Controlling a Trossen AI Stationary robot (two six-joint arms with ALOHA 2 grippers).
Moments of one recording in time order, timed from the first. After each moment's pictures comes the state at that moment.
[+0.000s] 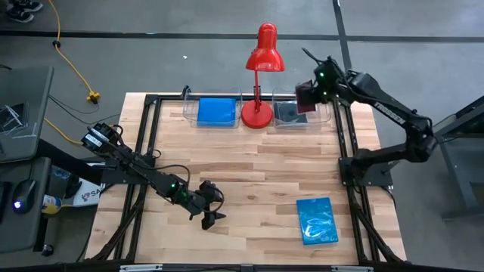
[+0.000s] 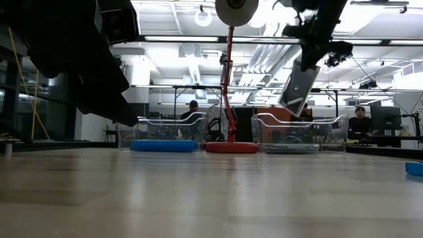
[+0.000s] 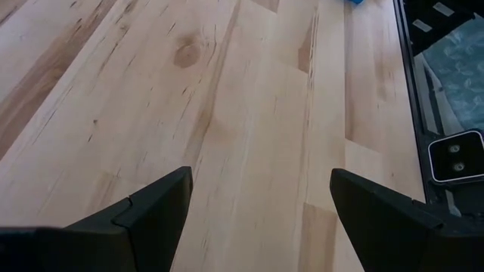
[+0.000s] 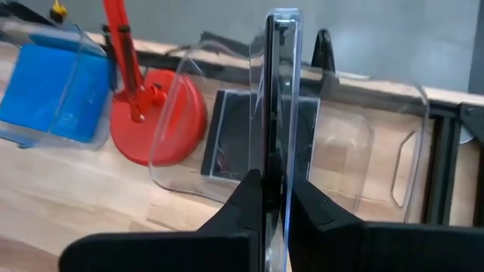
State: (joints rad) left arm -0.54 1.57 0.71 0.18 -0.30 -0.76; right arm -0.75 1.28 1.32 -1.03 0.13 0.59
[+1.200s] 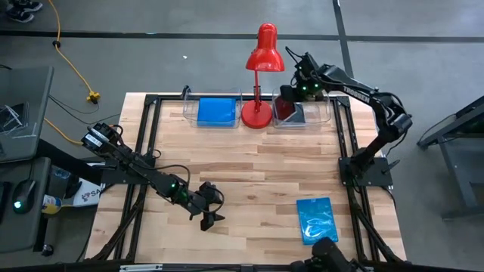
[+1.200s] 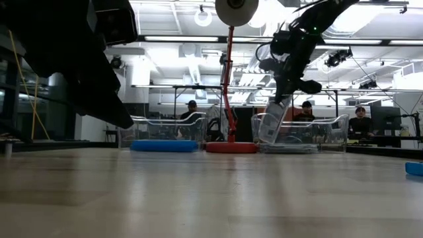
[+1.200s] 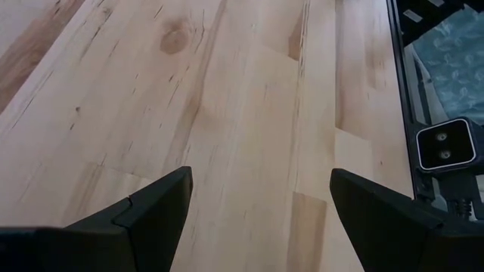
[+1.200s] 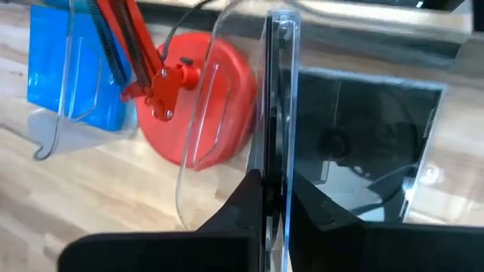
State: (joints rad) left arm -0.54 1.57 0.71 0.18 -0.25 -0.77; right arm -0.87 1.61 1.32 -0.80 -0.24 0.57
